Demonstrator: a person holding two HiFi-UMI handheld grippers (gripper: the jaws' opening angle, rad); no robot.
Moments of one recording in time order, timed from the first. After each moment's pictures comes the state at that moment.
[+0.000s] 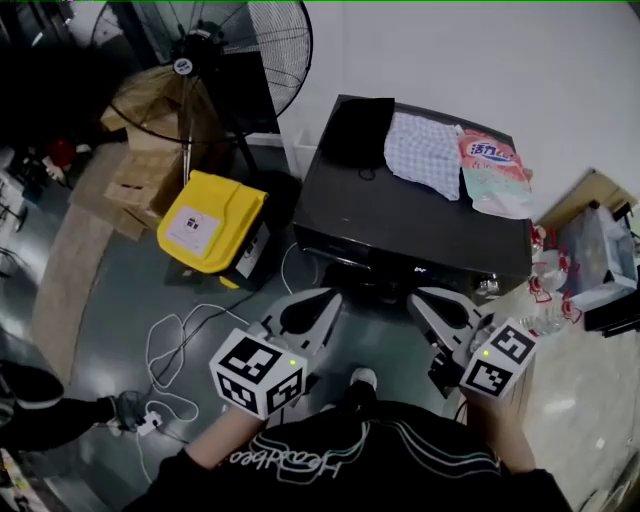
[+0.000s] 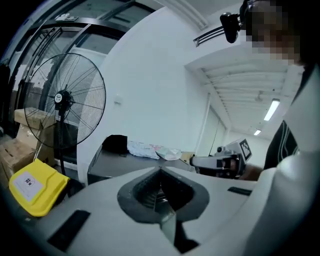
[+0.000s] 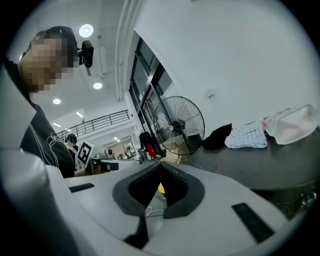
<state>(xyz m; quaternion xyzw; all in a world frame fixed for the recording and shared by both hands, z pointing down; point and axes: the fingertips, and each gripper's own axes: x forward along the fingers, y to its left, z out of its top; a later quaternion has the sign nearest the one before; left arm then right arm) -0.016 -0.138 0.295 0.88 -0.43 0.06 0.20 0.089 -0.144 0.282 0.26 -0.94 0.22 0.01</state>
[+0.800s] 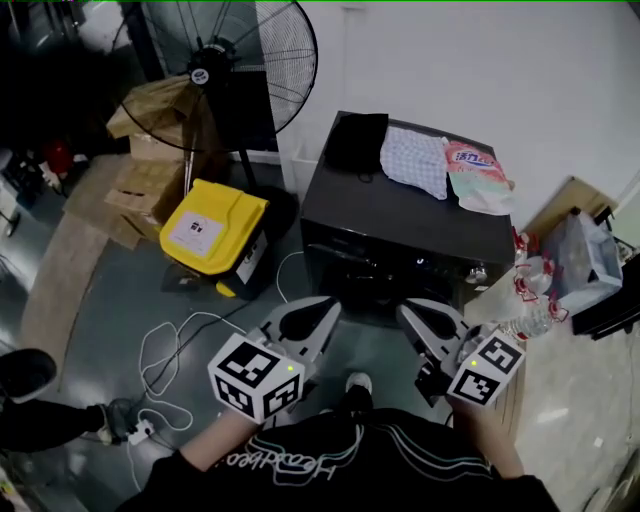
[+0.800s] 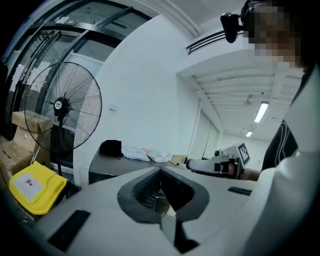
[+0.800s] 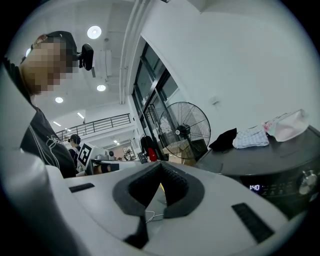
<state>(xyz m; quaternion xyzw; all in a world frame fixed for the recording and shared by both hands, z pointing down) -0.036 -0.052 0.268 0.90 -0.40 0.03 0.18 0.057 -0.052 0.258 0.27 -0.94 0.20 -0.01</state>
